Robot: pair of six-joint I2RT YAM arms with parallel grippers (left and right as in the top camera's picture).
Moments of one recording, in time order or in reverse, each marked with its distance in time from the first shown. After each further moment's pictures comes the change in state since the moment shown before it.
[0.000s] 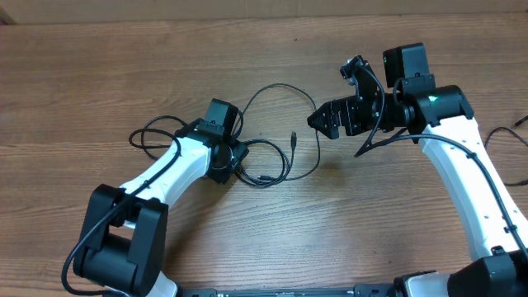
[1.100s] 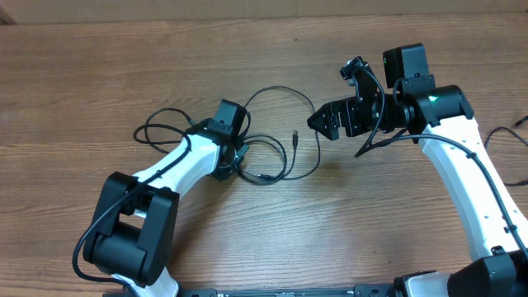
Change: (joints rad) left arm -0.024 0.067 0.027 -0.003 -0.119 0.014; right arm 0.000 0.000 0.000 -0.012 0.000 0.000
